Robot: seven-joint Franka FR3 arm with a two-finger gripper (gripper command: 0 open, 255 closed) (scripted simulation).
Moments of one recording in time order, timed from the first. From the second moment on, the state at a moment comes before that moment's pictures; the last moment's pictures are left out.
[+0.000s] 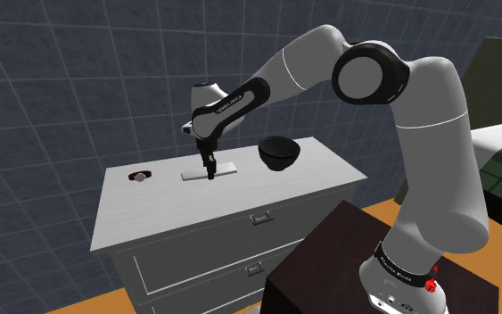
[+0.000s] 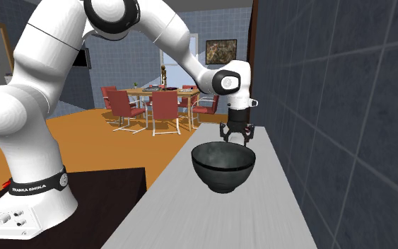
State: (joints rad) arm 0.24 0.54 0.01 -1.72 -0.02 2.26 -0.93
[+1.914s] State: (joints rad) arm 0.25 0.39 0.01 -1.57 -0.02 1.97 -0.93
